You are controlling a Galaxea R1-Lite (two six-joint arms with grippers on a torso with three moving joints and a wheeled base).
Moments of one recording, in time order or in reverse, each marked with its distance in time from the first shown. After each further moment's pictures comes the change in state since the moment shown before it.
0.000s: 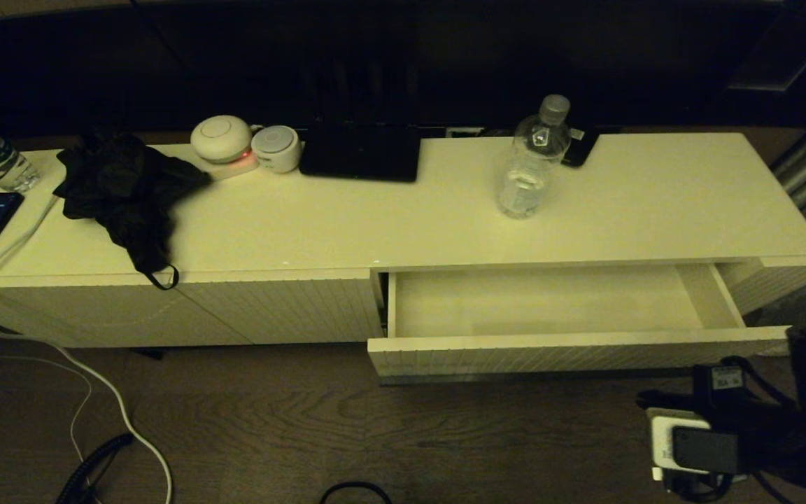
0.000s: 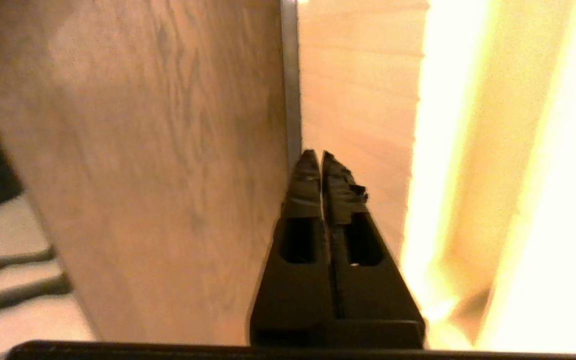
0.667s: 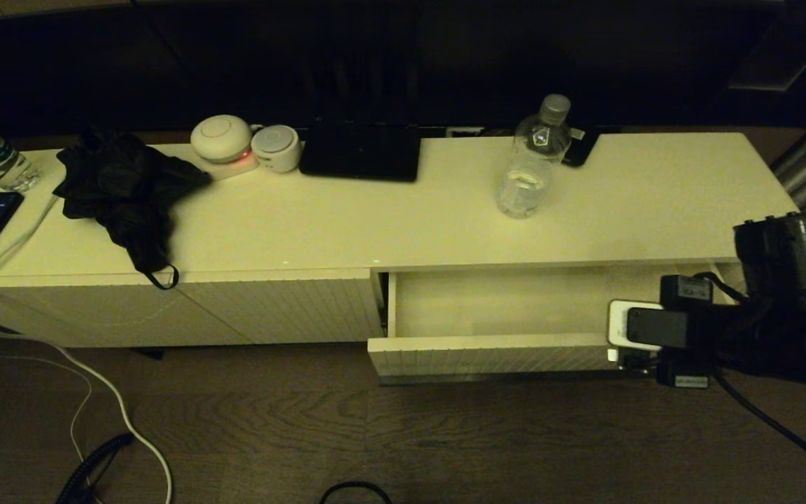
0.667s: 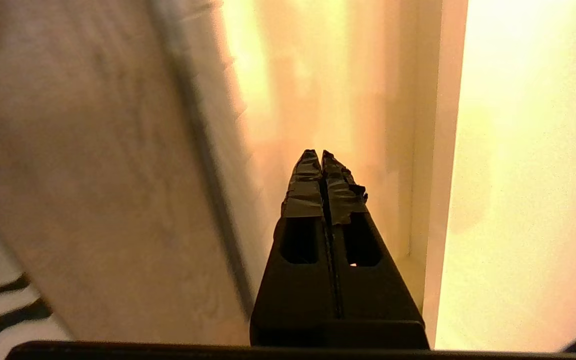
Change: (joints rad) left arm 0.000 0.000 0.000 0.000 0.000 0.000; right arm 0.019 0.144 -0.439 0.267 -0.065 0.105
